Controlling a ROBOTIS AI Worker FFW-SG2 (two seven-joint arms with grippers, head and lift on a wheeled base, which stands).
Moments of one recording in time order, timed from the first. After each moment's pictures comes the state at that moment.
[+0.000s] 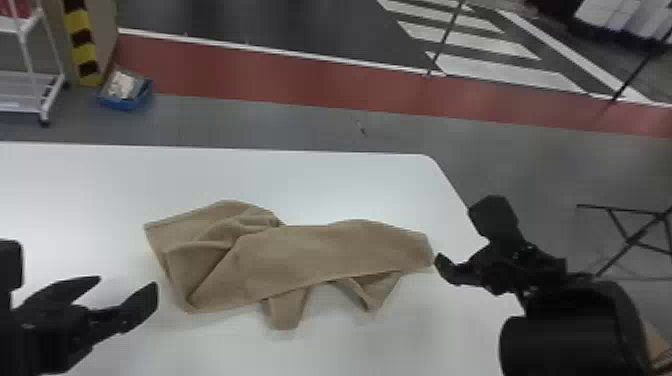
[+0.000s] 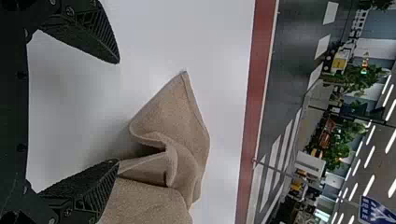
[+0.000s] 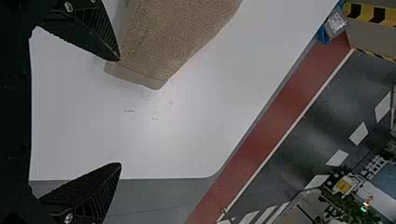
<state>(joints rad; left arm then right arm) 0.29 0.00 0.01 -2.09 0.03 0.81 -0.43 0.20 -0.13 -0.34 -2.06 0.82 0.65 0.81</state>
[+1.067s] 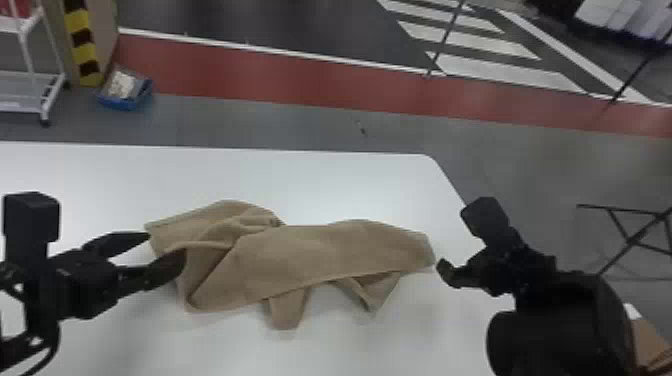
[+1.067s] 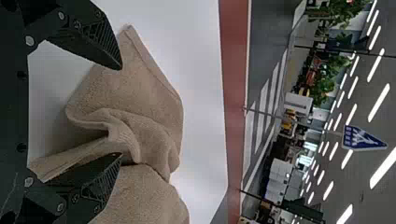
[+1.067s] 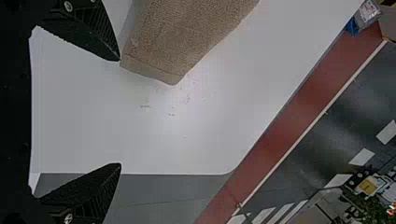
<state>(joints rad) 0.08 0.02 -0.01 -1.81 -0.04 0.61 -0.72 0.17 -0.13 -0.31 -2.03 0.91 0.71 0.81</state>
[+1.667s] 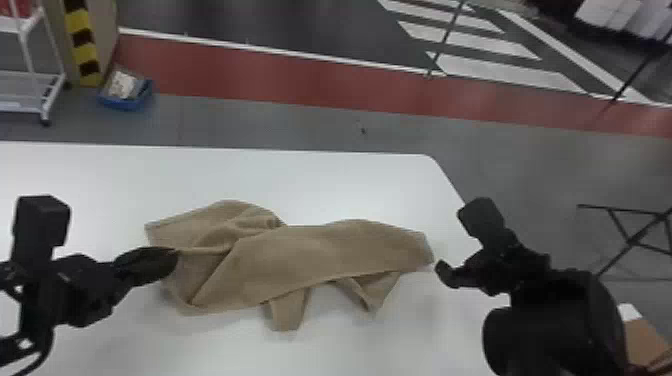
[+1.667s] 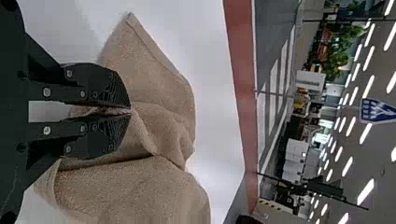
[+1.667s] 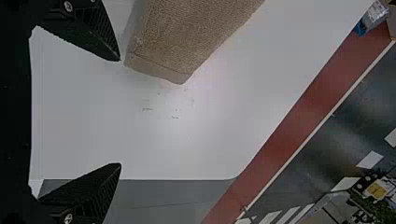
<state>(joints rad) 0.06 0.03 -0.01 -1.80 -0.18 0.64 -0.87 0.14 -0.13 -0.31 -1.98 0.91 0.70 0.80</state>
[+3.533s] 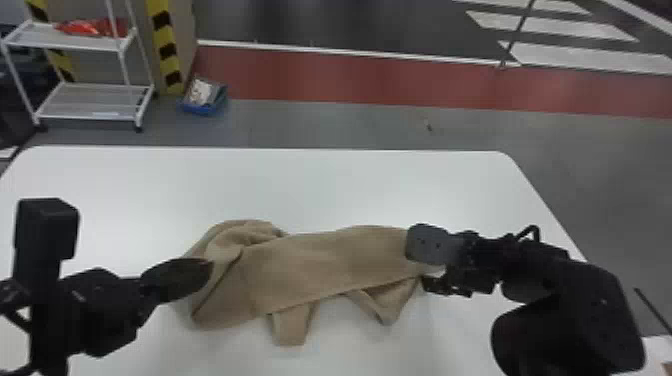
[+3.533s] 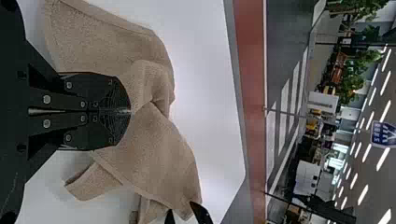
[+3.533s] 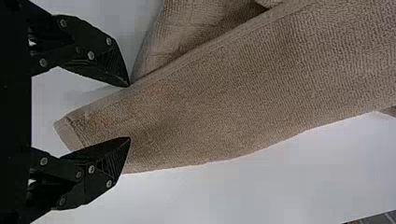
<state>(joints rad) 0.31 0.02 0.08 -2.36 -0.27 0.98 -0.95 0.08 -0.21 0.03 -1.89 1.21 0.32 1.20</state>
